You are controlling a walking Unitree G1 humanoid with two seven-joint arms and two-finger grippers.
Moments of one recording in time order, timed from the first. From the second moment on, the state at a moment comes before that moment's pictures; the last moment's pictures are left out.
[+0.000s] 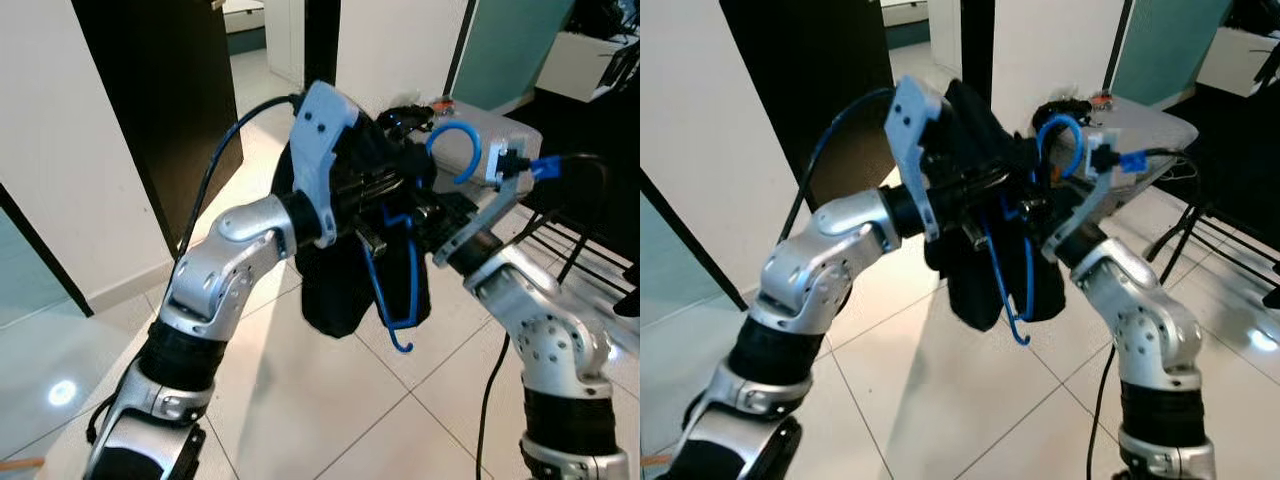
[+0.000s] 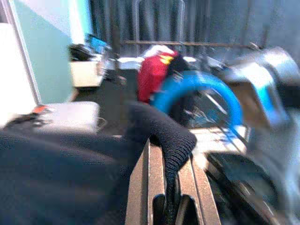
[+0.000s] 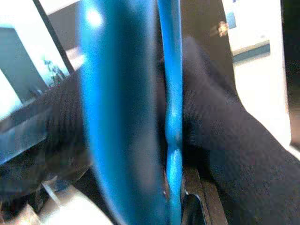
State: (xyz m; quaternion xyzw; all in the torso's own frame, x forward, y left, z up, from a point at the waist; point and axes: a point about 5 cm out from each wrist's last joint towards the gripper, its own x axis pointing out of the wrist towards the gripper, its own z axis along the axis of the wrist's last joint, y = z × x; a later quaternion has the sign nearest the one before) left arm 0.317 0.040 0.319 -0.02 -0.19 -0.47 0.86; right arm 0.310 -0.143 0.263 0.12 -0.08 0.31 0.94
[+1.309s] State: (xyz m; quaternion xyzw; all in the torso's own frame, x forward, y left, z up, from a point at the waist) left arm 0.299 0.041 0.332 0.17 -0.25 -0.61 0.73; right arm 0.261 -0.157 0.257 -0.05 0.03 0.62 0.79
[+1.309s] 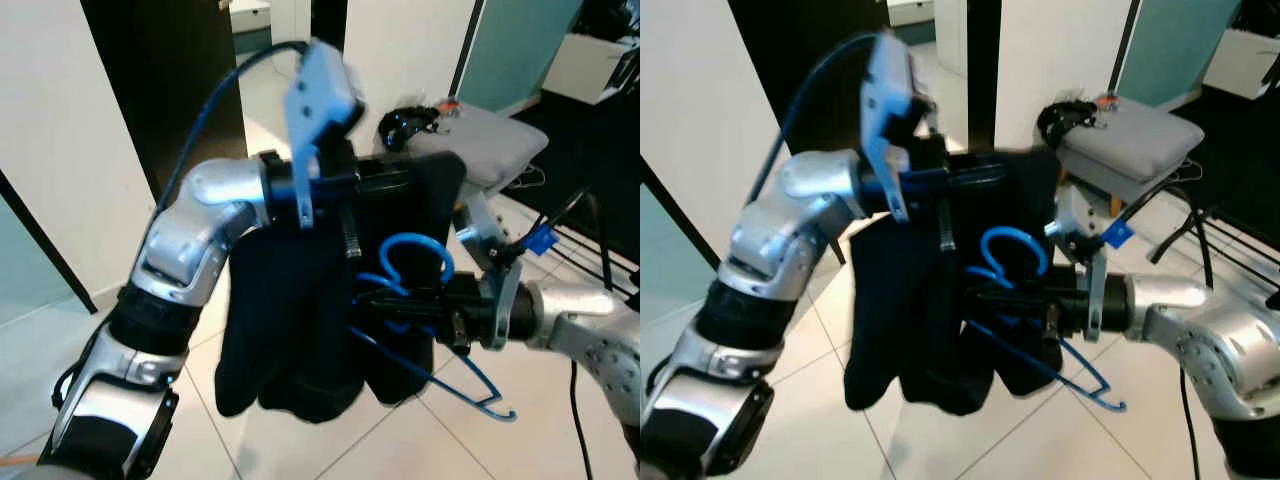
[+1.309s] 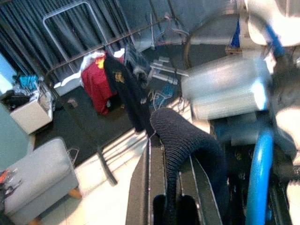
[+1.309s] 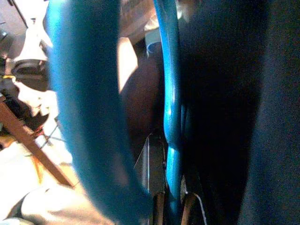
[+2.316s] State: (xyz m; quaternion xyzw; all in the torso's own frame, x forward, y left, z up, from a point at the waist) left arm 0.320 0.146 0.409 0.09 -0.34 -0.38 0.85; right arm 0.283 -0.190 0.278 0.02 -0.11 0.48 0.87
